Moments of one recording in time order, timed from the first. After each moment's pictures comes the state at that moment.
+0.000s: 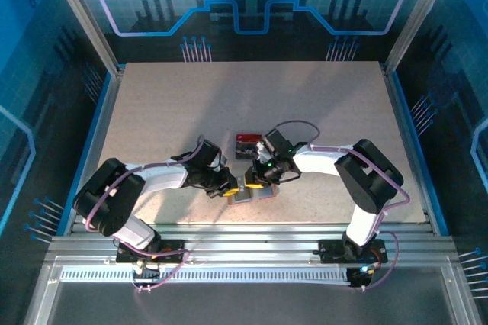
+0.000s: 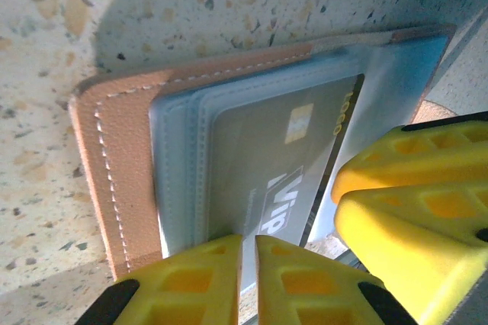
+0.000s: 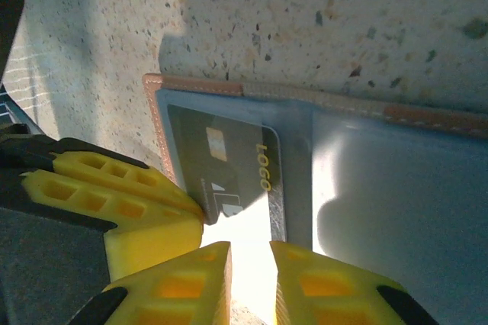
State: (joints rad) left arm -0.55 1.54 0.62 -0.16 0.58 -1.03; right arm 0.69 1.77 0.90 -0.25 -0.62 0.77
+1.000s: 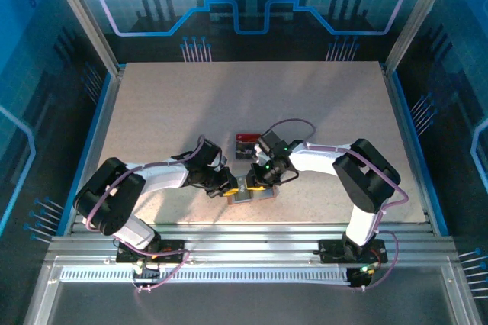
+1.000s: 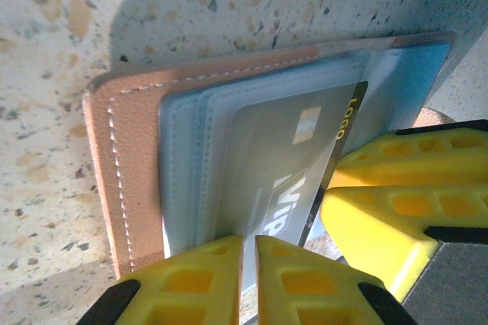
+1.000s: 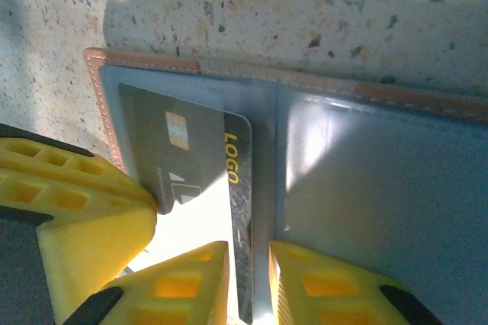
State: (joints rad) left arm -0.55 1.55 0.63 -0.18 0.57 -1.03; right arm 0.71 1.78 0.96 -0.40 -0.52 0.69
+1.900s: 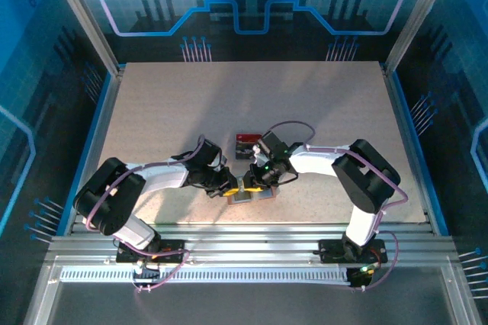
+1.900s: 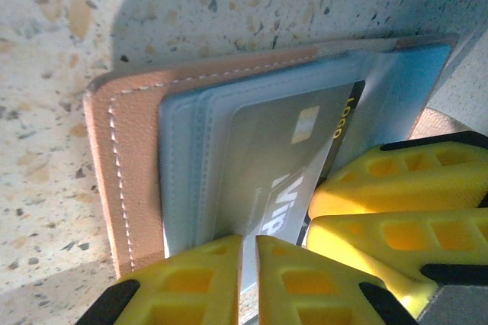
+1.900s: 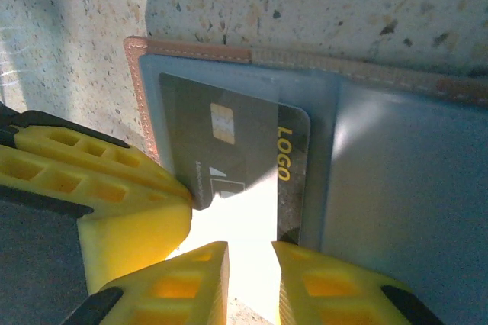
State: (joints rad) left arm -0.55 1.55 0.63 -0.18 0.57 -1.03; right arm 0.72 1.78 0.93 -0.31 -0.59 0.72
